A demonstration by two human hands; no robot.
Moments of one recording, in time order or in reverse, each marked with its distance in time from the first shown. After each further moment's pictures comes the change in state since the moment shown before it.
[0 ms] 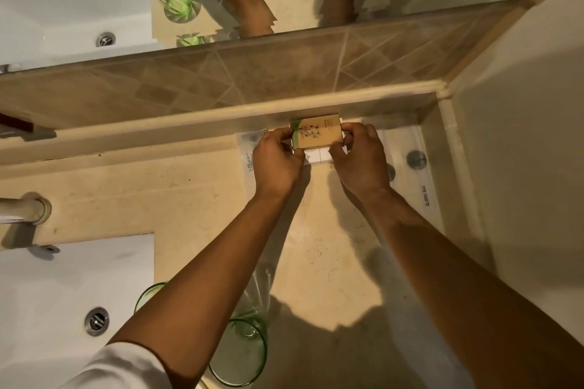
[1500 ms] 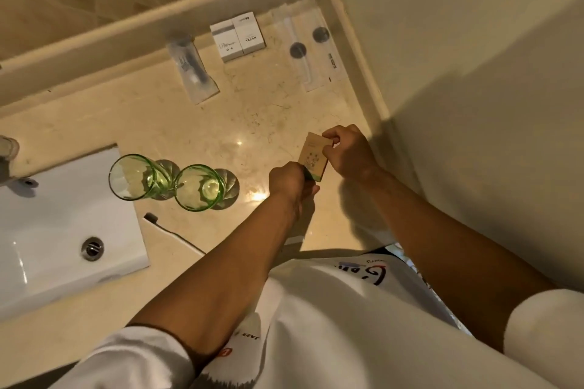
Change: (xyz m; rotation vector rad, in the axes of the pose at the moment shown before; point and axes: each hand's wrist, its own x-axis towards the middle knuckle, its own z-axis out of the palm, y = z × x) left_hand -0.292 -0.023 0.042 -0.467 -0.355 -0.829; right_hand -0.247 0.130 -0.081 0.002 -0.124 0.047
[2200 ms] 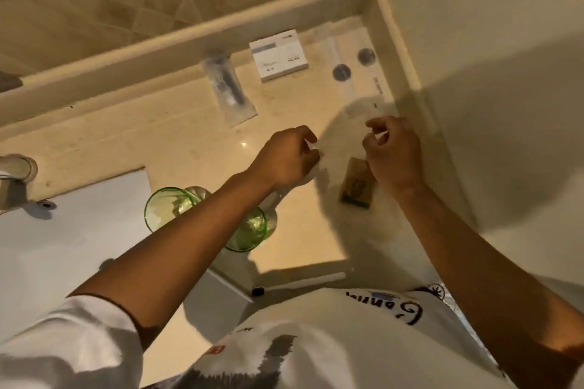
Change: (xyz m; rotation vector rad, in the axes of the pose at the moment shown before) left_hand 0.043 0.131 -0.076 1.165 -0.236 0.868; right_hand 0.039 -0.059 -0.010 0.043 0.295 0.102
